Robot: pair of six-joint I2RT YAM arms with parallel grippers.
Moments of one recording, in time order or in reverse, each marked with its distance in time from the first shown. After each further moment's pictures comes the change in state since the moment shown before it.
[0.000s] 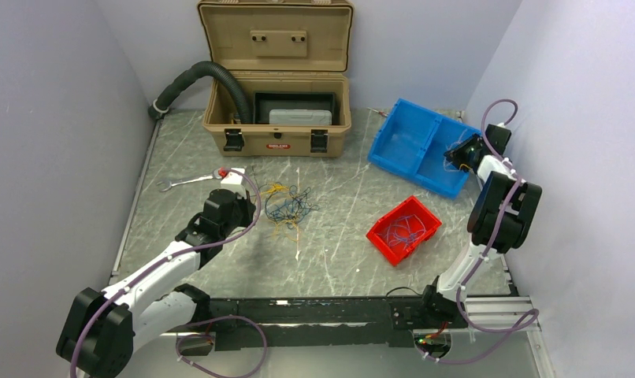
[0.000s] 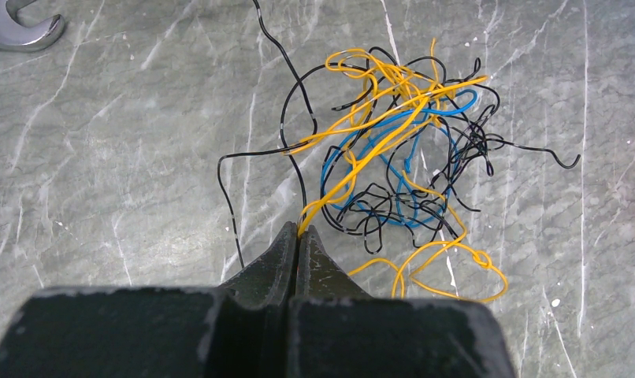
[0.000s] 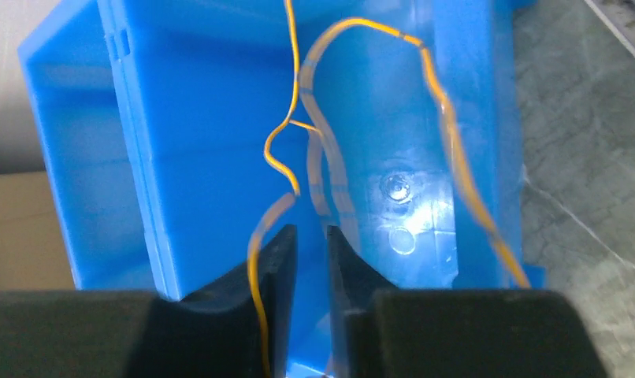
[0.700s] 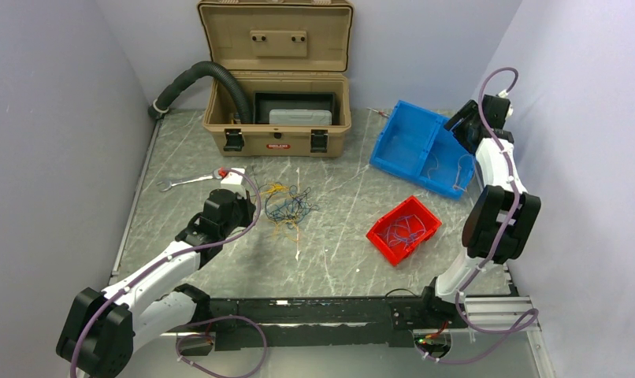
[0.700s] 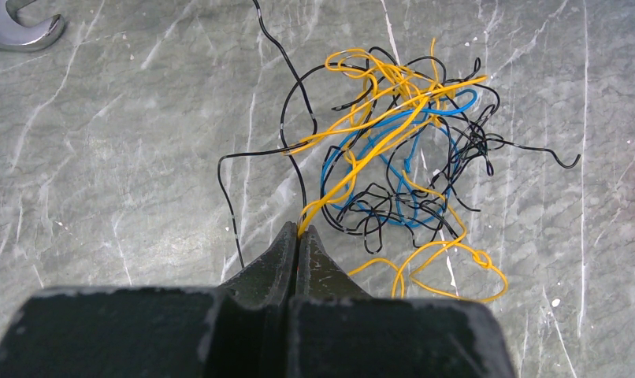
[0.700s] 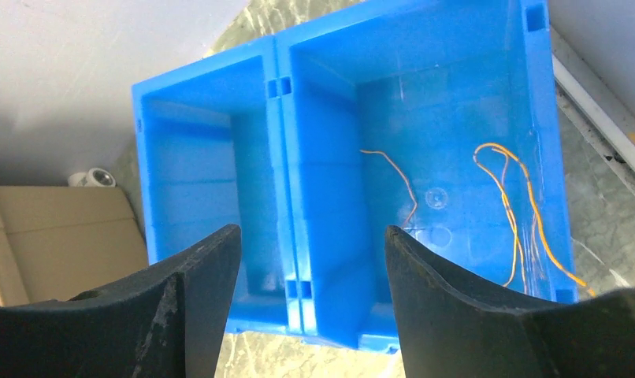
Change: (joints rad) left arm 0.000 0.000 0.000 0.000 0.000 0.000; right arm 0.110 -0.121 0.210 -0.256 0.263 -0.068
